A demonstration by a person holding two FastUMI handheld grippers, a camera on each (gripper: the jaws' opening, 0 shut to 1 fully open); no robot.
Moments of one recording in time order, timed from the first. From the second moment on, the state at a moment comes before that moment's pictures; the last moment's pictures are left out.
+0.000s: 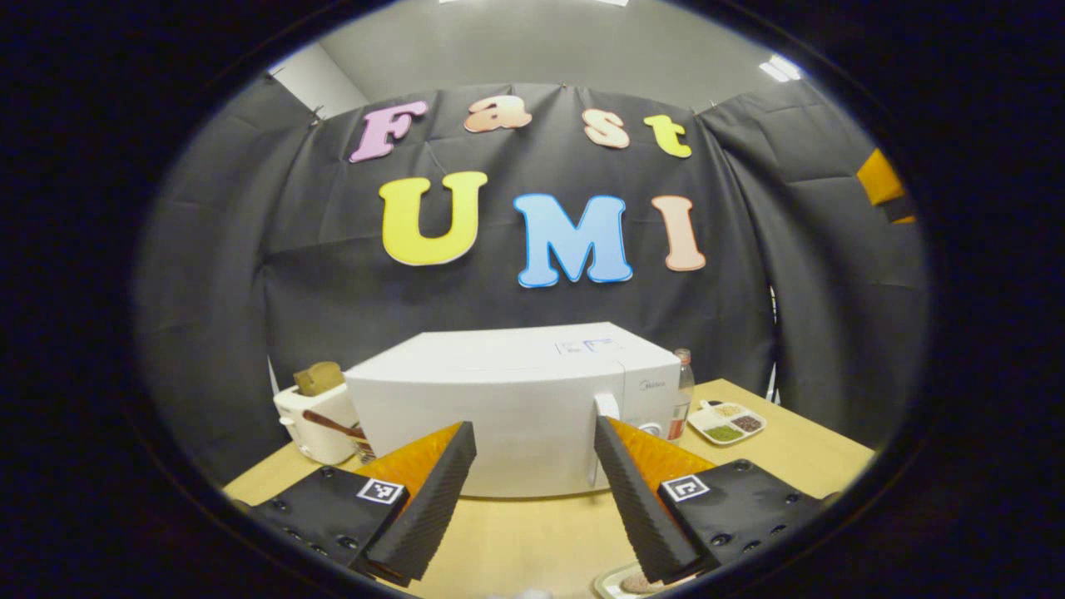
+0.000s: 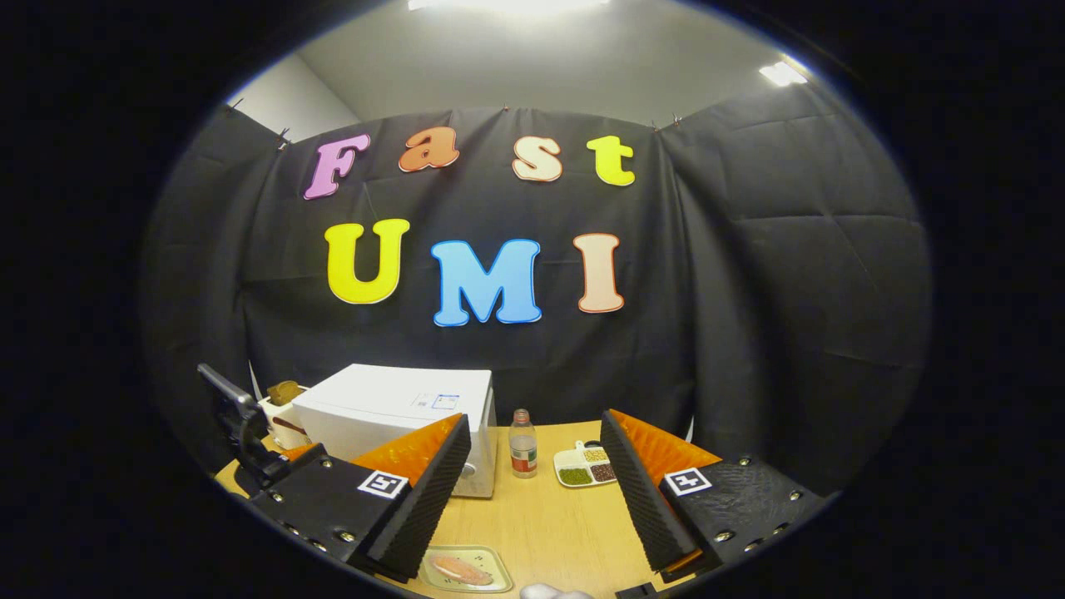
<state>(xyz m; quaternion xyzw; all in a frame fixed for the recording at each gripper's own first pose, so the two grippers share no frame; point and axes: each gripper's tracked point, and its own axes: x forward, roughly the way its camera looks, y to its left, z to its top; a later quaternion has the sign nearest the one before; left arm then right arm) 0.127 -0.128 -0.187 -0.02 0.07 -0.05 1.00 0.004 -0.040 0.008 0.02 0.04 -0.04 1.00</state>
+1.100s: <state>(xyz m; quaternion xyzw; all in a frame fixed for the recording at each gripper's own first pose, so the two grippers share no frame) 0.229 -0.205 -0.255 -0.05 0.06 -0.07 0.99 0.003 -0.063 -0.053 -0.03 0.11 -0.07 0.99</state>
